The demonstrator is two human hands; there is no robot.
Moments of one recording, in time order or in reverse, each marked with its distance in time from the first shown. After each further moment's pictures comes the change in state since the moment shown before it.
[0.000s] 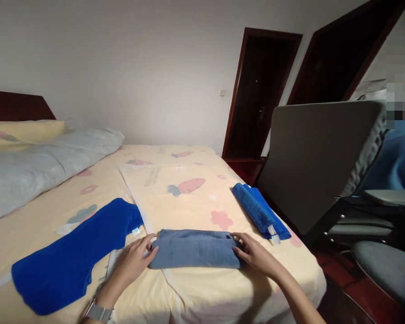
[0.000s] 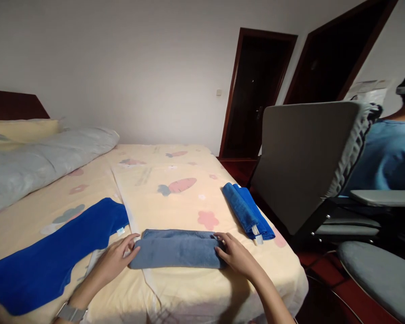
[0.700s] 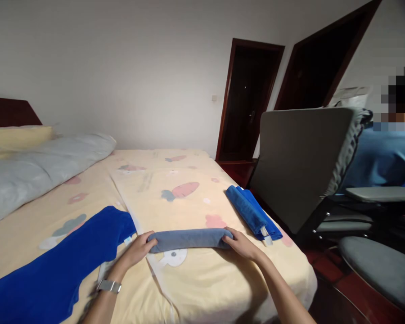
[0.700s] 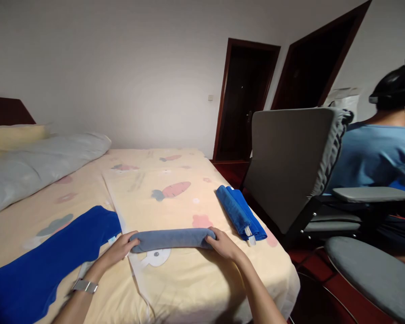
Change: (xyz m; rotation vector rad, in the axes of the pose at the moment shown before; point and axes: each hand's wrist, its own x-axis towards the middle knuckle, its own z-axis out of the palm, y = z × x) left_hand 0.062 0.005 0.007 -0.213 -0.110 -0.049; right_hand 0.041 0.000 0.003 0.189 0.014 0.017
